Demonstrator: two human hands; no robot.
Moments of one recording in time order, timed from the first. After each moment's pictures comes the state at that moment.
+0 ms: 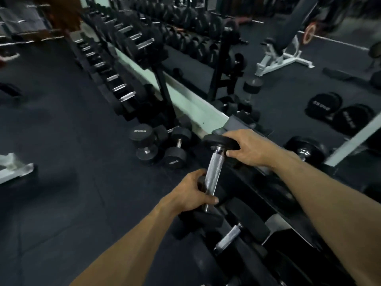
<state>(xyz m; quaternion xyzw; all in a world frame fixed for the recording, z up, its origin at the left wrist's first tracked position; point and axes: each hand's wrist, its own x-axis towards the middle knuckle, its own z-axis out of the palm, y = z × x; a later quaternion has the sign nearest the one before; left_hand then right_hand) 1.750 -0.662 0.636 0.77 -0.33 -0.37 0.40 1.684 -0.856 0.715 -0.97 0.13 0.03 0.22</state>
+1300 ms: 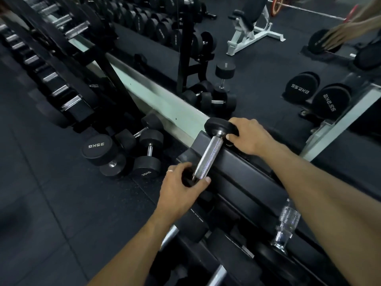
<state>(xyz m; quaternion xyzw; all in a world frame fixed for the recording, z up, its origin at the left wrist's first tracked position) 1.833 -0.843 0.591 0.84 -0.27 -0.22 0.41 1.766 -1.057 0.656 -0.92 0.34 0.00 0.20</state>
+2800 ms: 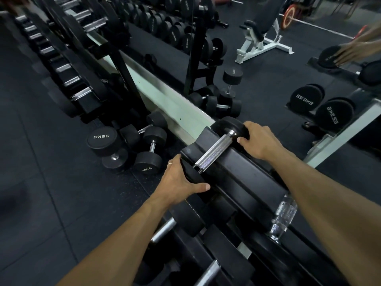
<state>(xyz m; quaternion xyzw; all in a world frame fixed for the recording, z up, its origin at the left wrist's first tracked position) 1.836 -0.825 0.594 0.82 -0.29 -0.31 0.38 1.742 -1.043 0.653 -0.90 0.38 -0.01 0.21</state>
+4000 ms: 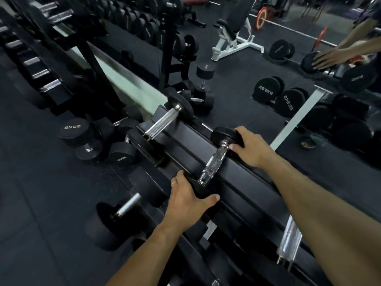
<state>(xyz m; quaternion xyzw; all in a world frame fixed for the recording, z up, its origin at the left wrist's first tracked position) 1.616 -0.835 0.587 0.80 -0.27 -0.31 0.42 1.553 -1.038 0.662 -0.89 0.40 0.00 0.24</state>
